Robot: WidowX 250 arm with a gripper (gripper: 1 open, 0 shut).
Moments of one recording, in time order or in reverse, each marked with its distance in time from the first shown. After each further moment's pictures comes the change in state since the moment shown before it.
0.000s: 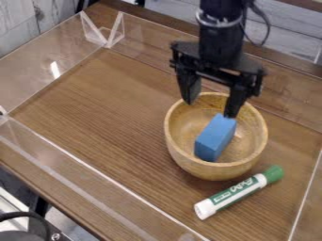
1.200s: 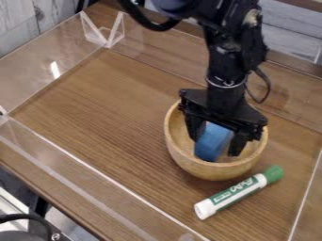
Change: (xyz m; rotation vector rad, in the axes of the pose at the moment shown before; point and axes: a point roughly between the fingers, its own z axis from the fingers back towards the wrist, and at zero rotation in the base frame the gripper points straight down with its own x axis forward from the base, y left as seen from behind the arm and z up) arm -0.003 -0.009 -0.057 0.013 -0.024 0.029
